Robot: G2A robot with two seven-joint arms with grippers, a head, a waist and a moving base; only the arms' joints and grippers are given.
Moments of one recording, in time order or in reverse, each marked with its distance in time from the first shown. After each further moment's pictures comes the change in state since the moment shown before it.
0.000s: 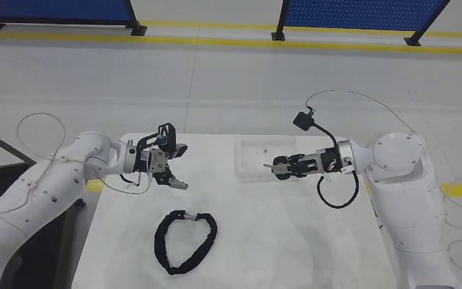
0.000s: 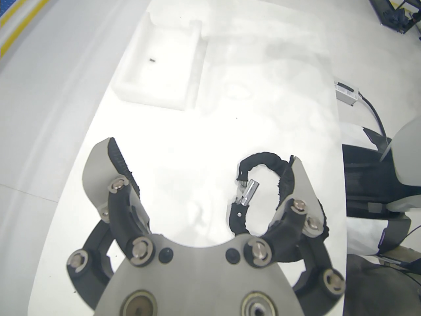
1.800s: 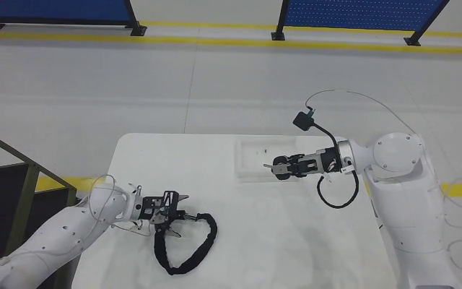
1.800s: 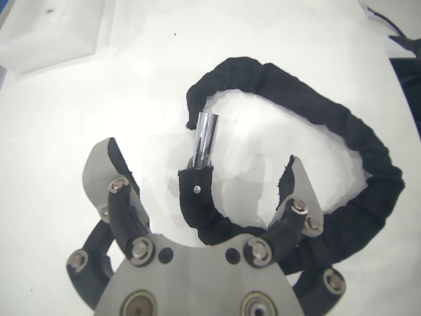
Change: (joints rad) left arm 0.291 -0.026 -0.022 0.107 0.984 0.189 0.773; right arm 0.000 0.000 0.000 0.000 0.000 0.000 0.000
